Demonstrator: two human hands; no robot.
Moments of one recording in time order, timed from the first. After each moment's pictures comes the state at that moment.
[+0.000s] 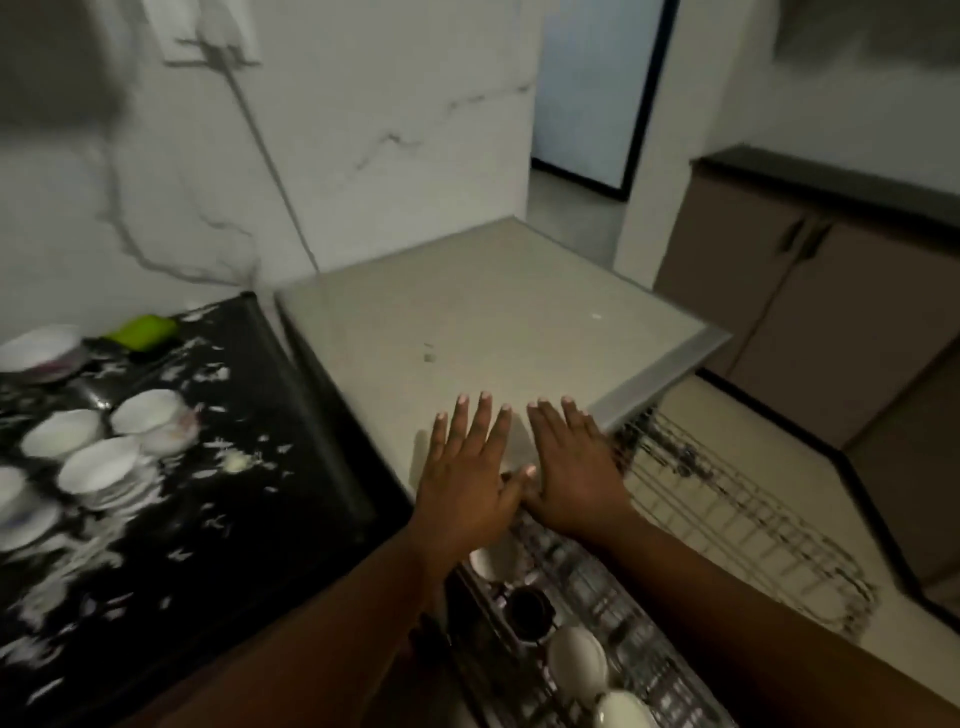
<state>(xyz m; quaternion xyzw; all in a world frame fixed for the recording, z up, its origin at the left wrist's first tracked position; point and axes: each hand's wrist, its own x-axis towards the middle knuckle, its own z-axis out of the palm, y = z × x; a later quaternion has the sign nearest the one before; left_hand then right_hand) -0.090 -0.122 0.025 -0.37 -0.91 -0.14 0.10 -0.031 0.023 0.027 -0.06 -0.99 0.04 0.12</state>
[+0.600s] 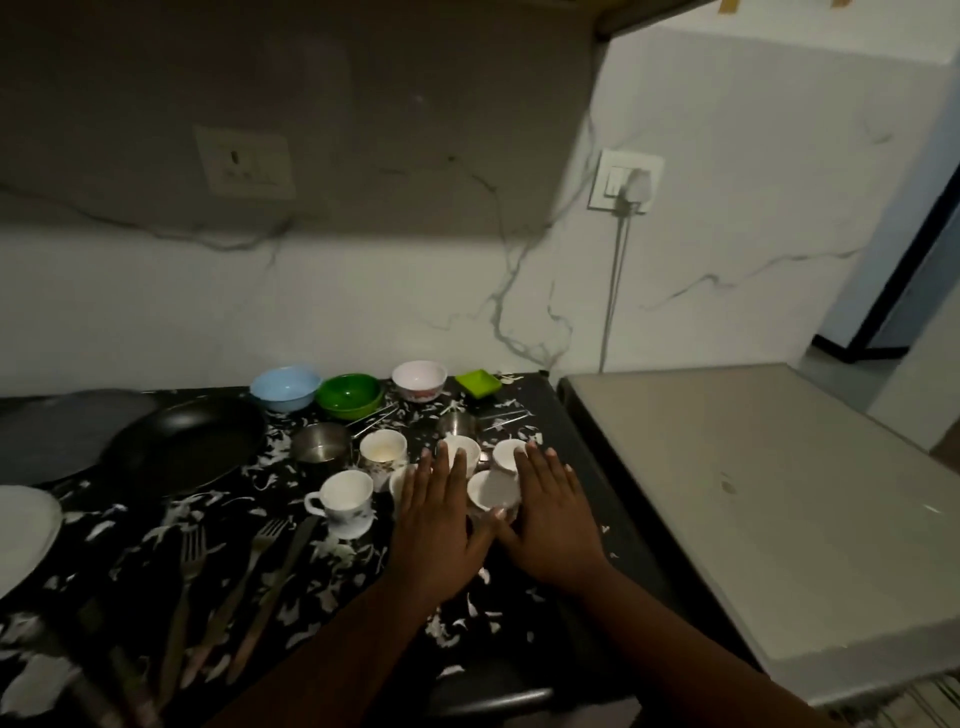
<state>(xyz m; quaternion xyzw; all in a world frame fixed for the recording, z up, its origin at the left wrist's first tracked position) -0.166 -0.494 0.064 -0.11 -0.96 -0.21 0.18 -0.178 -0.334 0.065 0.13 -0.97 0.13 0.17</state>
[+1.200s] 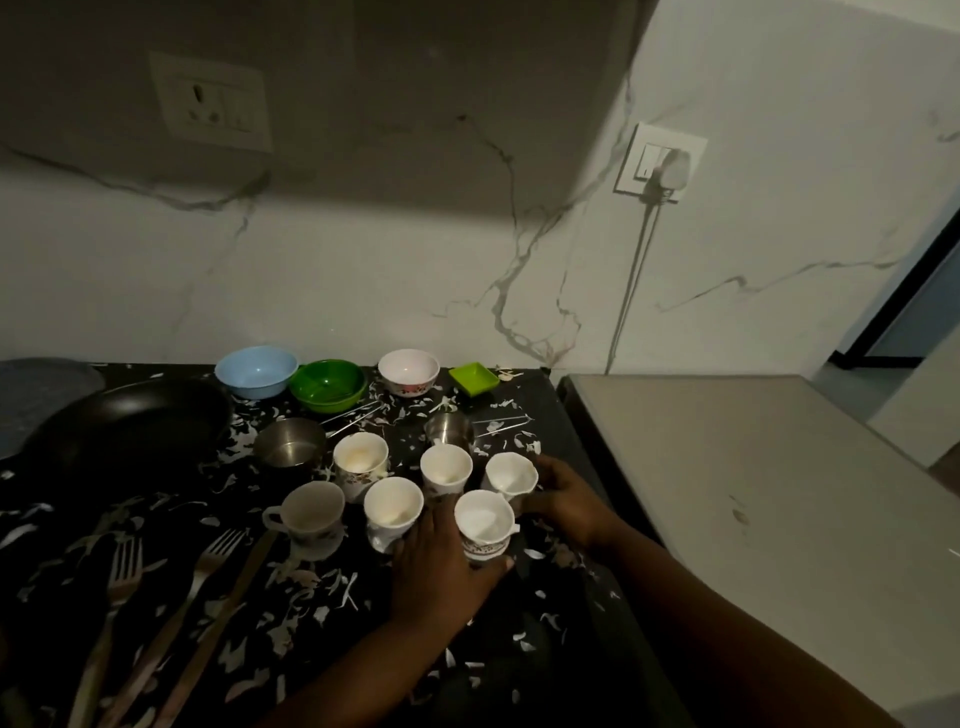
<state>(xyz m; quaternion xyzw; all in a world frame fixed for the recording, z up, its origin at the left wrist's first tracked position) -0.203 -0.473 0.014 0.01 -0.92 -0.38 0.11 -0.284 -0.296 0.043 -0.01 -0.78 0.62 -0.12</state>
